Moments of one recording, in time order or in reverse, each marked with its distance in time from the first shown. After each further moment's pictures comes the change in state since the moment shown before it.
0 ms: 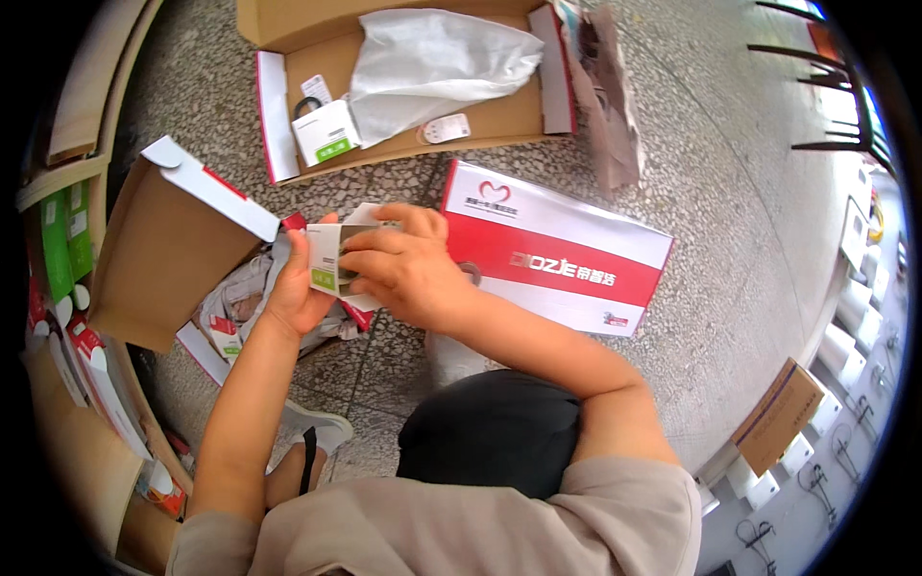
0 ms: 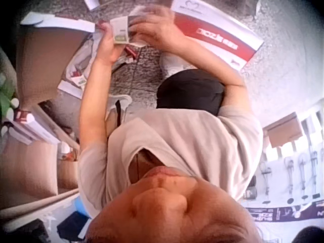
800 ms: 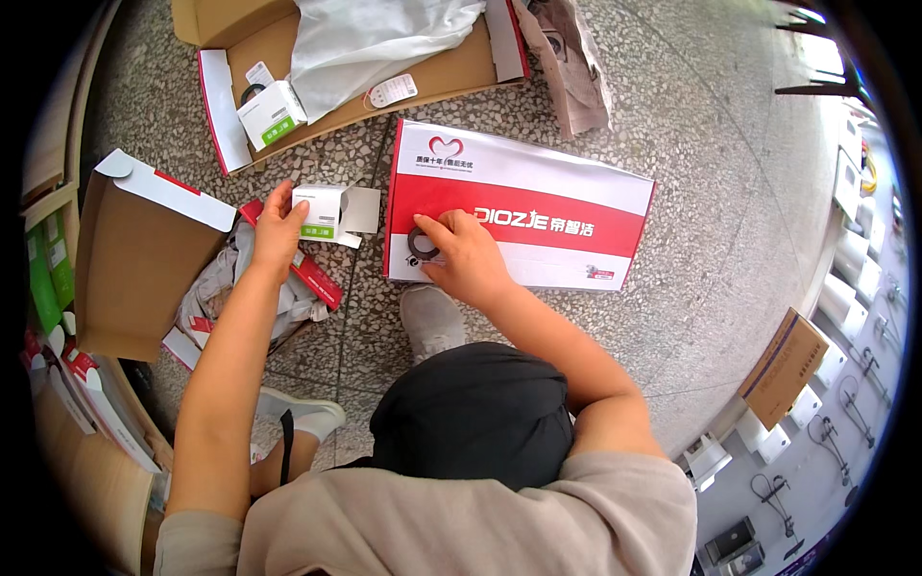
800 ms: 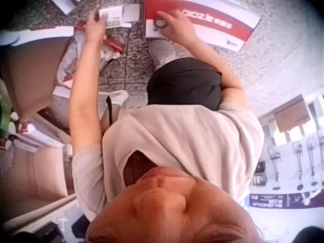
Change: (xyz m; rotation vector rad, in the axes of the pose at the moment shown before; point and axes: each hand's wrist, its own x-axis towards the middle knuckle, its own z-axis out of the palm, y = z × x) left_hand 0.061 -0.020 -0.027 0.873 0.418 0.260; right_hand -0.109 0.045 -0.009 -0.078 -0.050 0.469
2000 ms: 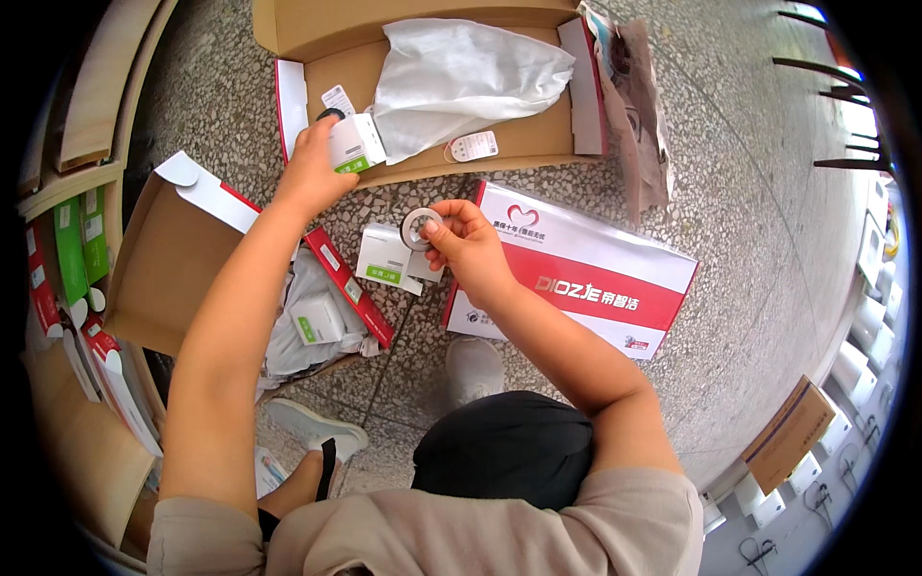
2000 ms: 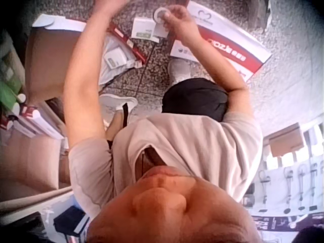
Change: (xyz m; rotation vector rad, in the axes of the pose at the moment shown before) left_hand 0.077 0.107 -0.037 0.874 0.082 0.396; right_hand 0.106 -0.038 0.027 1.304 -0.089 0.569
